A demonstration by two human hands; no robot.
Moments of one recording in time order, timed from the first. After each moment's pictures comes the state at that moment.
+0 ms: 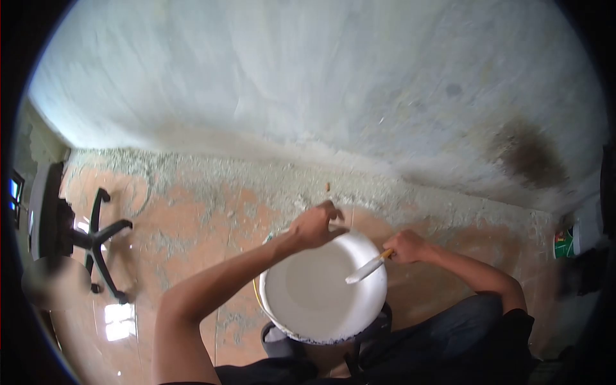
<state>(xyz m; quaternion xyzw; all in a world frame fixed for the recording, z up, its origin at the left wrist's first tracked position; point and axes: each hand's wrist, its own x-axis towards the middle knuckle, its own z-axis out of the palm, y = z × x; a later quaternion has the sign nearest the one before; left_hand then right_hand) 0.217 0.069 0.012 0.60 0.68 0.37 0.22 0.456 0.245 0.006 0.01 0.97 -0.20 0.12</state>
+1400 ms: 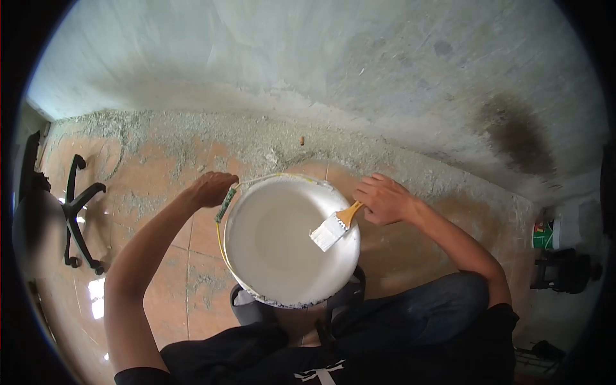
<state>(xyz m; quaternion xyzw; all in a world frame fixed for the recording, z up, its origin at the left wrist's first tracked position) 0.118 -0.039 -0.035 0.64 0.74 0.06 0.21 0.433 0.234 0.062 -0.12 0.99 -0.02 0.06</state>
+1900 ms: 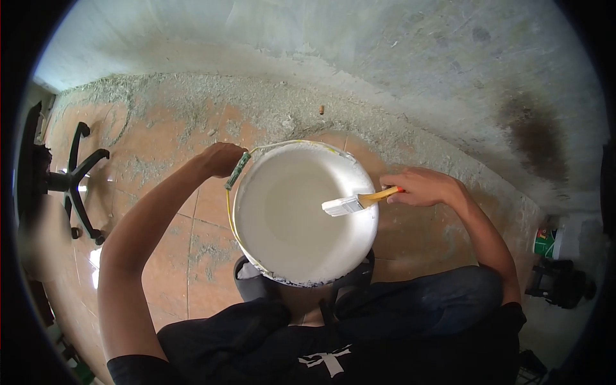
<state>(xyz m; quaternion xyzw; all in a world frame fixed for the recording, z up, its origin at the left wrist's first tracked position) 0.120 -0.043 -0.043 0.64 0.73 -0.04 0.26 0.422 0.224 0.113 0.06 0.89 -0.28 0.36</state>
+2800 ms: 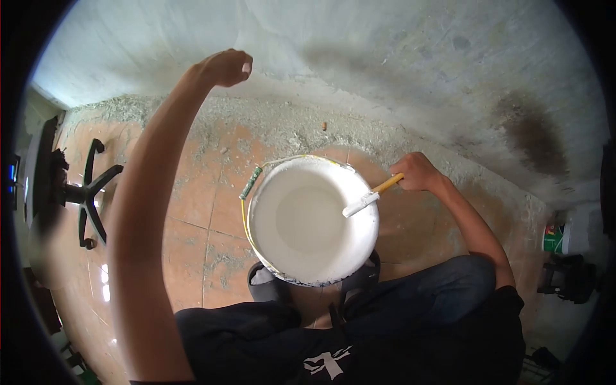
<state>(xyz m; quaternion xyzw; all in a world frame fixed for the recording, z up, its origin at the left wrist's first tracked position) 0.029 0.056 0.132 0.54 0.83 0.01 0.10 0.438 0.279 0.048 -0.02 0.99 -0.11 0.06</state>
